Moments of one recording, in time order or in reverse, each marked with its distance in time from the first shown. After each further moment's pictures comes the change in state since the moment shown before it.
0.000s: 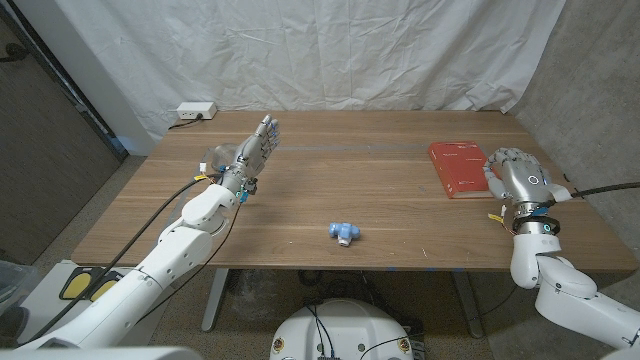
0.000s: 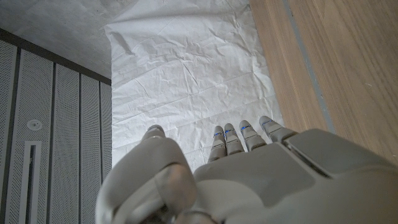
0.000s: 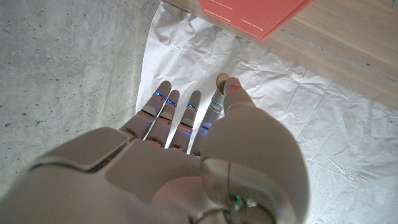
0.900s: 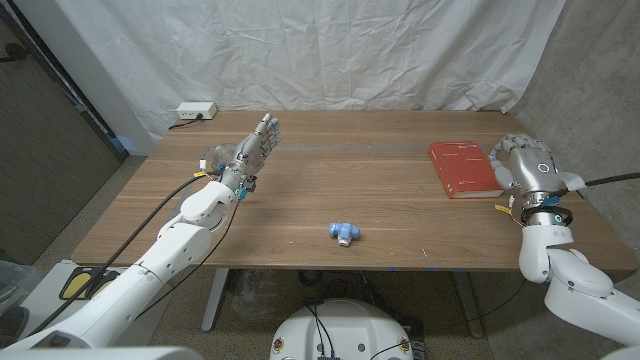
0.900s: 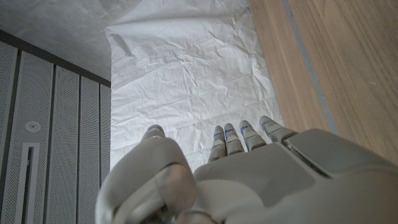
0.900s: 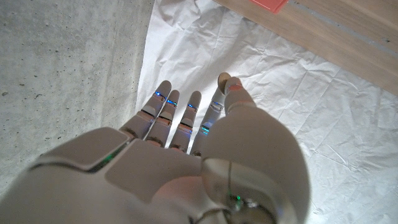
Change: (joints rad) left arm -0.026 0.004 0.004 0.028 -0.013 0.008 -0.032; left_hand 0.000 0.000 0.000 0.000 0.000 0.000 0.000 0.000 0.000 0.000 0.000 0.000 0.000 0.000 0.000 0.000 0.000 0.000 0.000 0.000 0.000; right arm -0.081 -0.025 0.109 -0.111 -0.045 -0.042 0.050; right_hand -0.006 0.000 -0.005 0.002 0.000 0.018 0.000 -0.003 -0.013 0.004 -0.004 -0.008 -0.009 0.000 0.000 0.000 -0.007 0.000 0.000 0.008 0.000
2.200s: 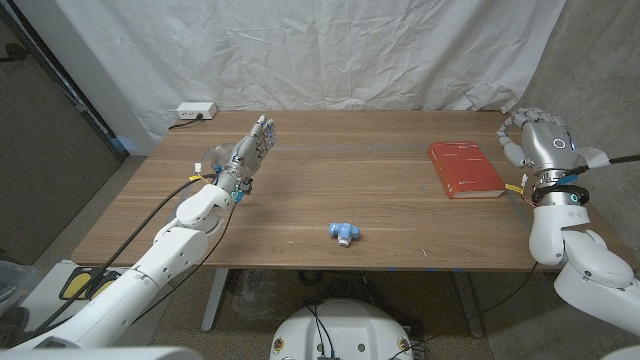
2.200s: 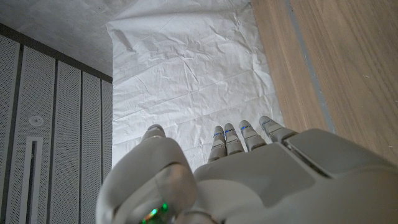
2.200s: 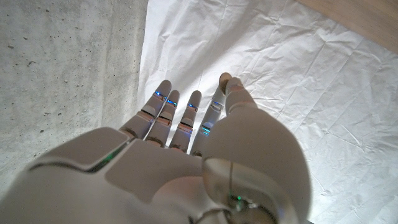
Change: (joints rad) left arm 0.025 0.001 -0.019 0.010 -0.013 -0.031 -0.011; left_hand 0.004 0.004 -0.004 -0.004 0.000 0.000 0.000 0.000 0.000 -0.005 0.005 0.000 0.000 0.000 0.000 0.000 0.000 0.000 0.000 0.000 0.000; right arm -0.049 0.052 0.151 -0.090 -0.094 0.029 0.104; right_hand -0.013 -0.003 0.000 0.000 0.008 0.003 0.000 0.007 -0.008 0.018 -0.007 -0.006 -0.009 0.000 0.000 0.000 -0.009 0.000 0.000 0.016 -0.004
